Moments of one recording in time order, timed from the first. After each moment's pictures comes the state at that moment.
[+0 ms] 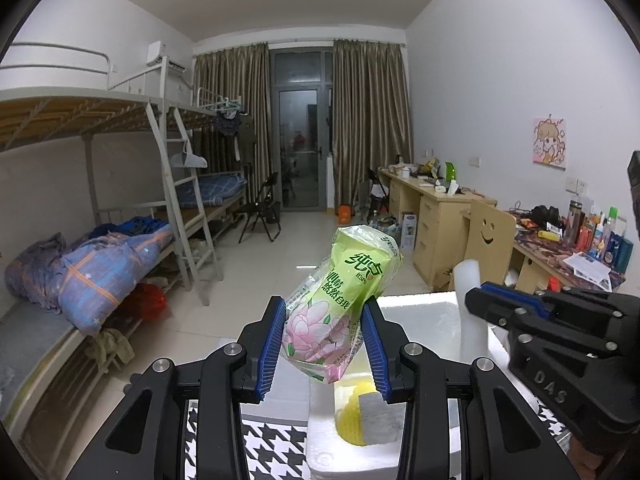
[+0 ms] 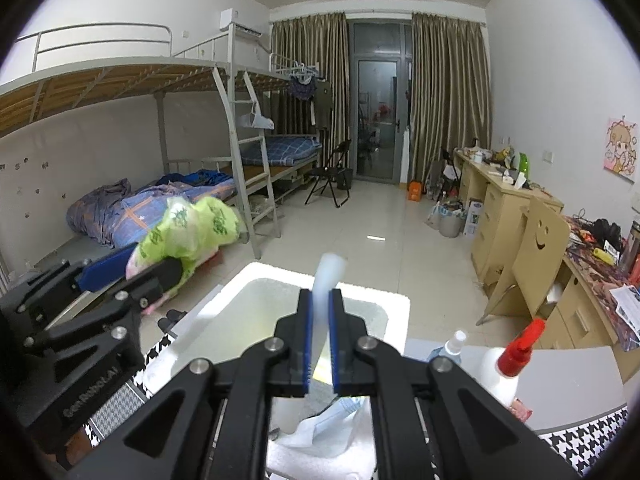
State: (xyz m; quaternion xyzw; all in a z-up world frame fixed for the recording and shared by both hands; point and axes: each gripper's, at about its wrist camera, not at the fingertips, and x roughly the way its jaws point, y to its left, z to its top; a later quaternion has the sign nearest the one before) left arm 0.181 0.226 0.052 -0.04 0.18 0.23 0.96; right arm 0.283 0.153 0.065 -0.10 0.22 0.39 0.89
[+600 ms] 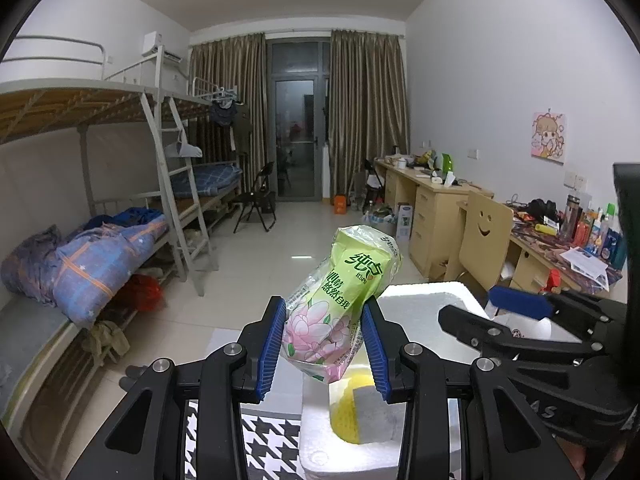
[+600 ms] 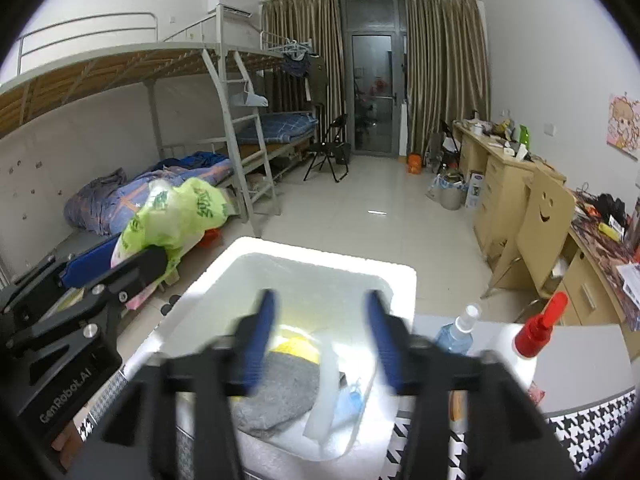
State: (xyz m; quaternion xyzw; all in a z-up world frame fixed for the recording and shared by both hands) left arm 0.183 0.233 0.048 -0.05 0.20 0.22 0.96; right arm 0.298 0.156 0.053 -0.09 0.26 0.39 0.88
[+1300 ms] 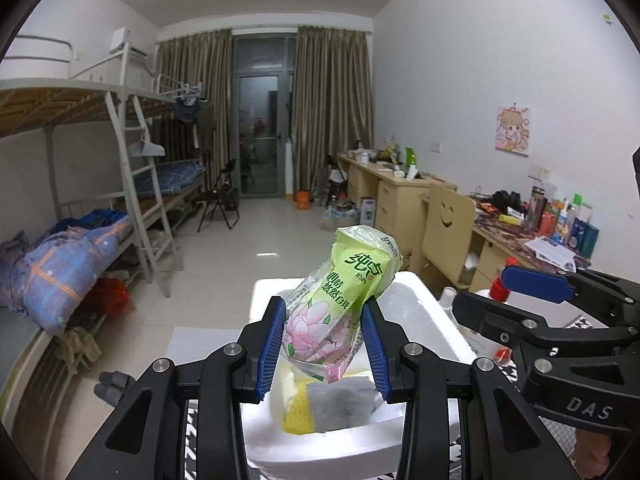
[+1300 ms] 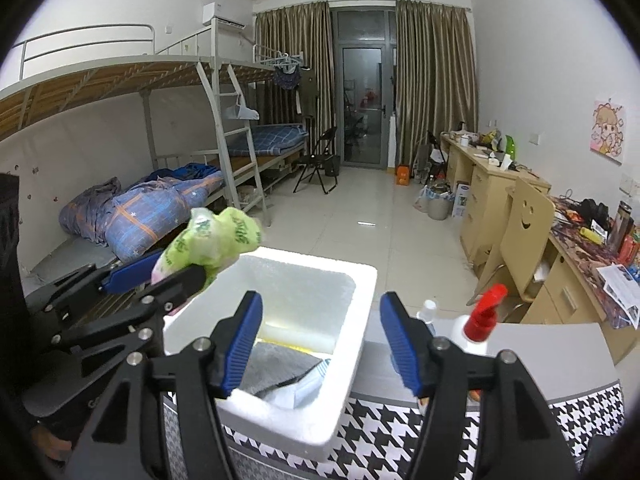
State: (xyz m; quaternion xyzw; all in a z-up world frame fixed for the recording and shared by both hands) left arm 0.191 0.215 0.043 -0.05 0.21 0.14 0.97; right arm 0.274 0.122 0.069 -0.09 0.25 0.37 0.89
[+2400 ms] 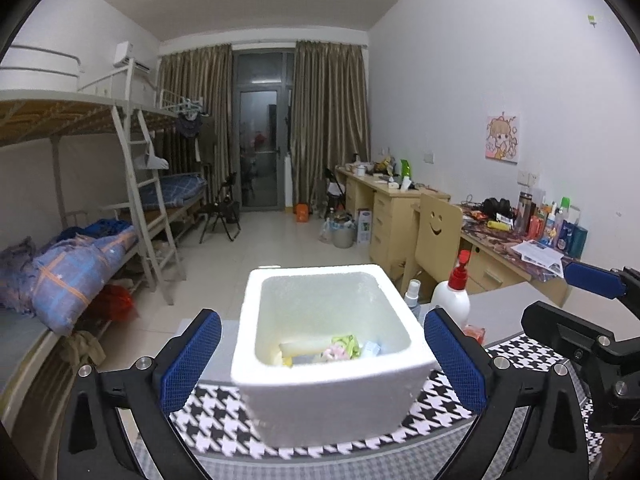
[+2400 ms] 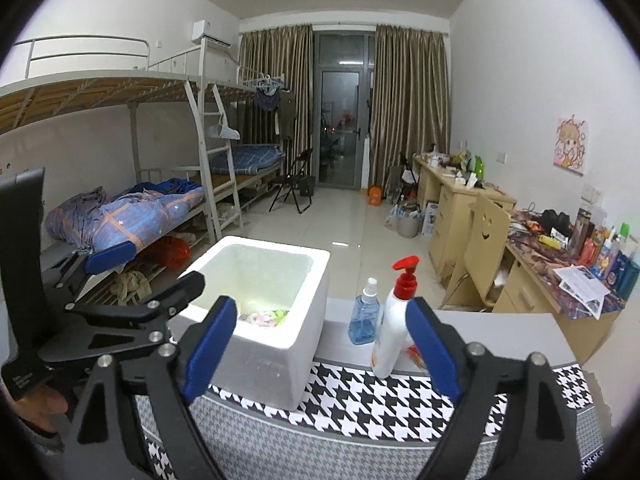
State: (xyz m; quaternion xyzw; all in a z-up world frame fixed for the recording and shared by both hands) left arm 0.125 0.165 0.060 -0.04 0.18 0.15 0.97; right arm 0.208 0.048 0.086 -0.09 0.20 0.33 0.92
